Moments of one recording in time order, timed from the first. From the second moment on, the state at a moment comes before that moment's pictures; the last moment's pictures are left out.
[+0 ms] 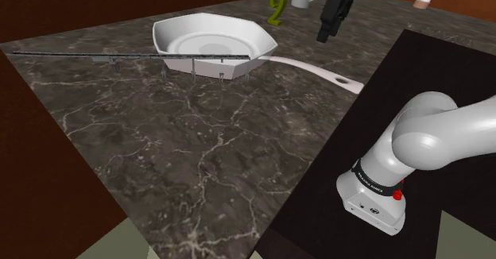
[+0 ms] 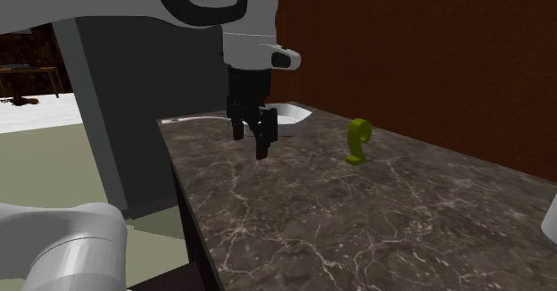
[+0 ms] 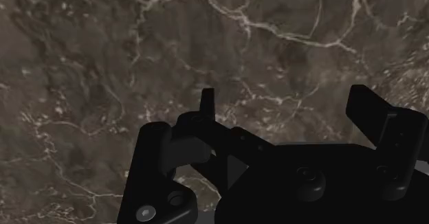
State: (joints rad) arm 0.01 -0.80 0.03 -2.31 0.12 1.50 -0.10
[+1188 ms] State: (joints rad) arm -0.04 -0.08 -0.04 -1.50 0.01 1.29 -0.14
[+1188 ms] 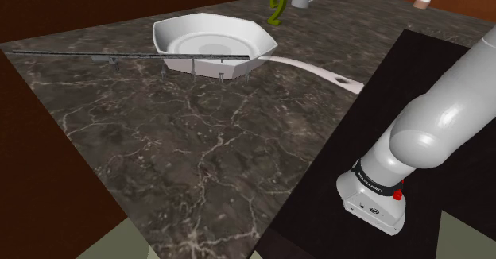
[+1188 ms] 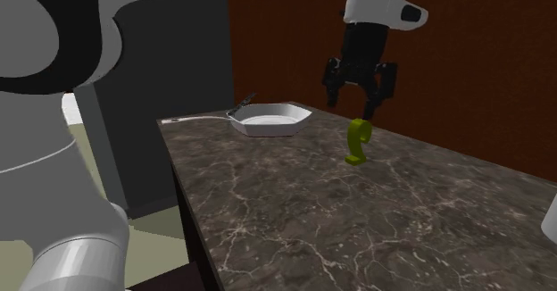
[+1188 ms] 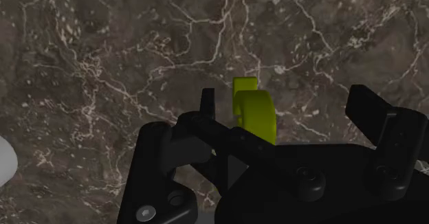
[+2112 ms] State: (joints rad) arm -0.05 -0.04 -0.04 -1.54 0.01 1.36 -0.14
